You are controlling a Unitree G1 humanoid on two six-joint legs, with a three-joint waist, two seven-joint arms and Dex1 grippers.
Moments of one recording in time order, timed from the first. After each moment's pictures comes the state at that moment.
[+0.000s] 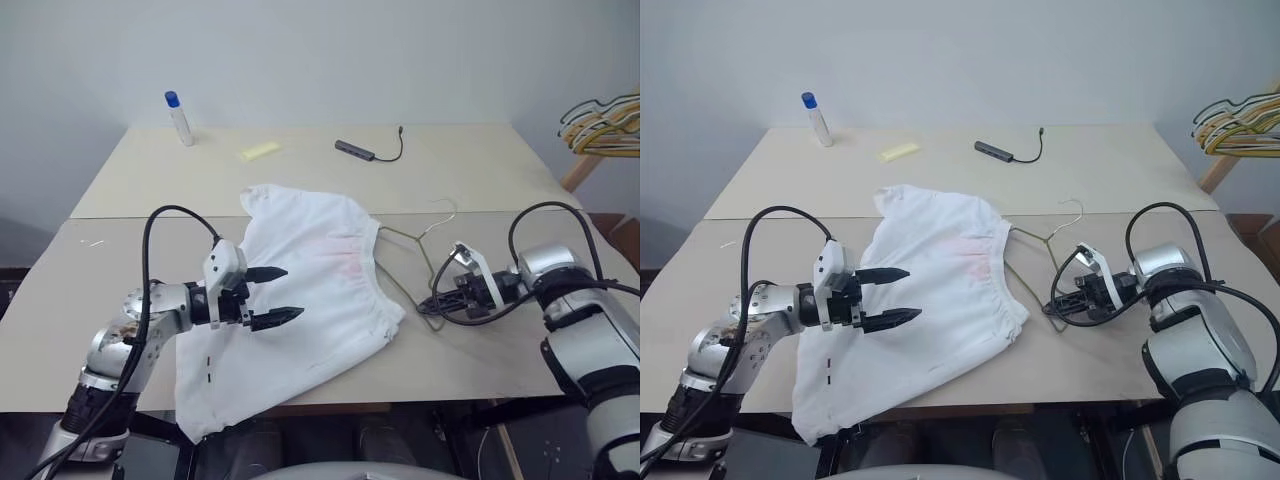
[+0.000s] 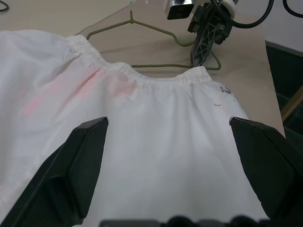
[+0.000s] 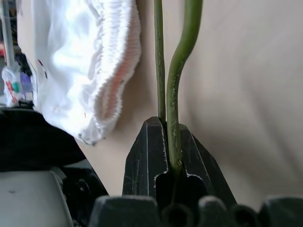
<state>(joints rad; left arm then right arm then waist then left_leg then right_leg) -0.19 0.63 -0.04 -0.24 -0.50 0.50 -1.01 -0.97 -0.68 0.53 1.15 0.33 0.98 1.56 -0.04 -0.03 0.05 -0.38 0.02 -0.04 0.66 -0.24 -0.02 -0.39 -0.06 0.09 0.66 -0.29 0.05</state>
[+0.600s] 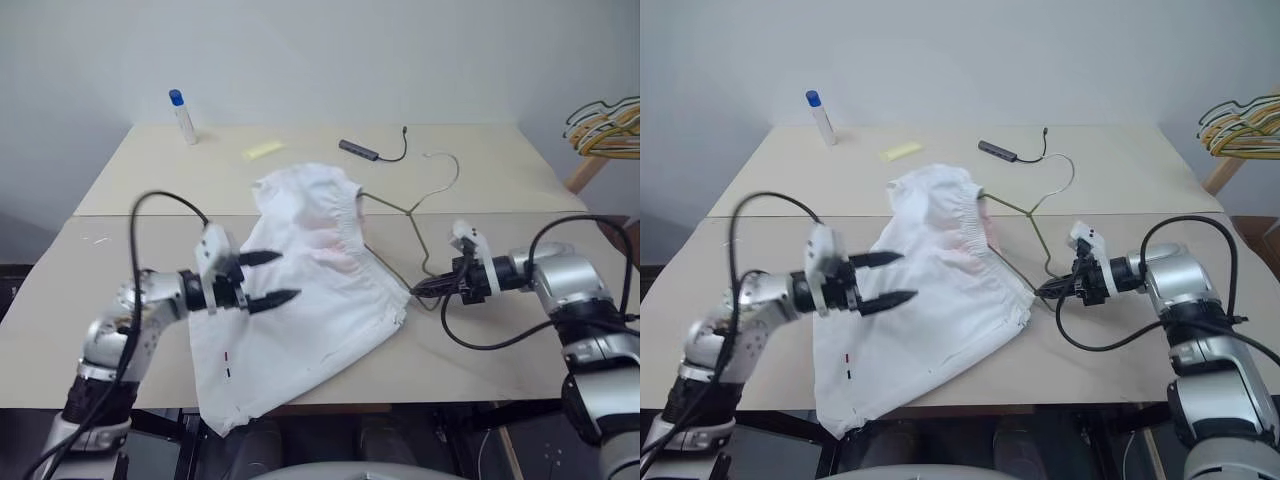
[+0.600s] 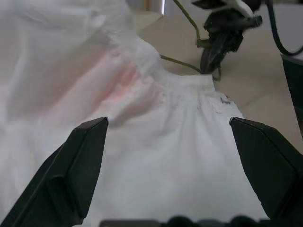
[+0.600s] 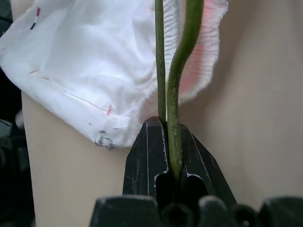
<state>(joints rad) -0.34 0.62 0.09 -0.18 -0.58 0.48 -0.99 -0.58 -0.76 0.18 0.32 0.30 0.60 1.43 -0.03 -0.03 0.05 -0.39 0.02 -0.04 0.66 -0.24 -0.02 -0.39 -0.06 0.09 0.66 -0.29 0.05</state>
